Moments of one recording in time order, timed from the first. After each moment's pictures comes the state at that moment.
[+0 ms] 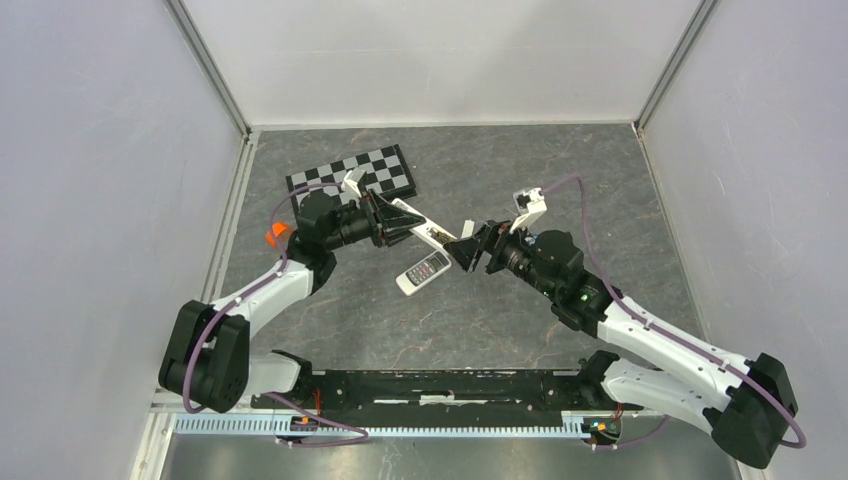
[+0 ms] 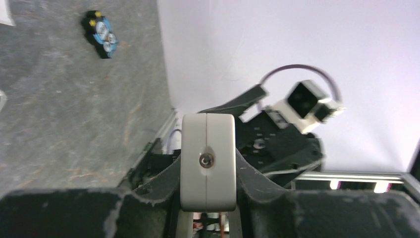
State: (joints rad) left arm -0.36 1.30 0.65 0.53 0.78 -1.35; right arm 0.80 0.96 0.67 0.15 0.03 0.60
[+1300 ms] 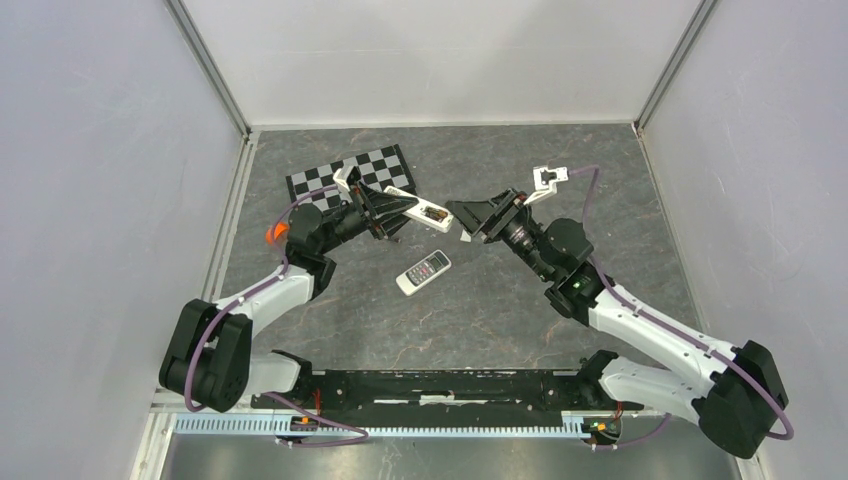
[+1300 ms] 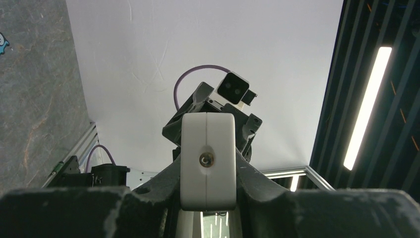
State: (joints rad) left arm -0.36 1.29 0.58 0.96 0.71 -1.82; right arm 0.74 1.03 0.67 0.52 0.02 0.90
